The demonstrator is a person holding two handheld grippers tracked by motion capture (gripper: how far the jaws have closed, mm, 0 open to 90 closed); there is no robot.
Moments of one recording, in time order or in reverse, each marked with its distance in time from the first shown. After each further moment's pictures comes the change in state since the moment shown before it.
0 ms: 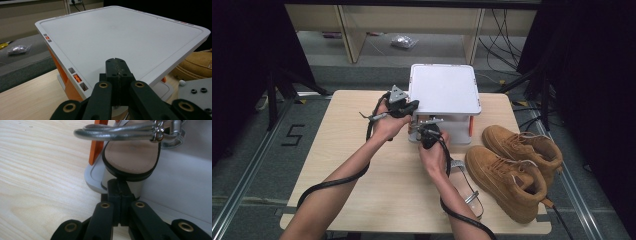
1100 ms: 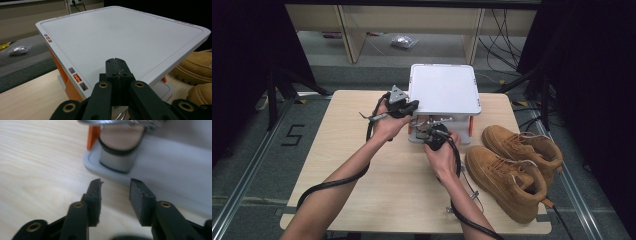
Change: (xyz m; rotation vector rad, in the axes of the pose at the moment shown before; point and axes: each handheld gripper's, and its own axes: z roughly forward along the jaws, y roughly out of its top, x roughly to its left) left arm -0.001 0.000 -0.001 -0.004 0.003 0.006; right arm -0.015 -0.003 -0.038 0.094 0.033 0.030
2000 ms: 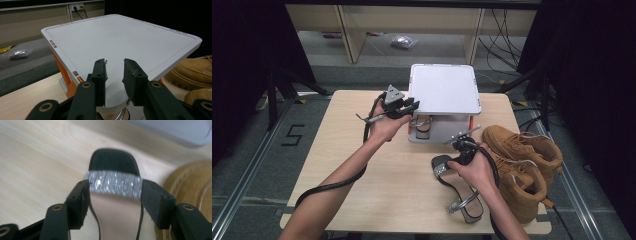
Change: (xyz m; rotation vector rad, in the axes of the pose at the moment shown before) left arm -0.001 0.003 -0.012 -0.045 -0.002 -0.016; right arm -0.041 -0.041 -0.075 0.279 0.046 0.015
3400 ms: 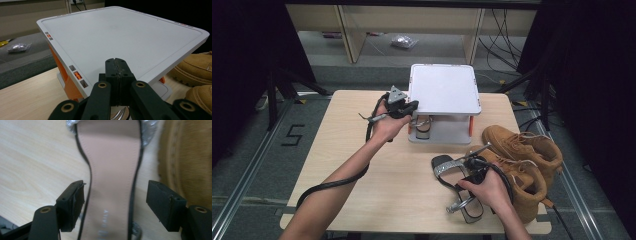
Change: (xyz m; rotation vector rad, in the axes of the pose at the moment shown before) left arm 0.001 -0.004 0.010 0.044 0.003 -0.014; right arm -0.017 -0.050 0.005 0.153 0.033 -0.004
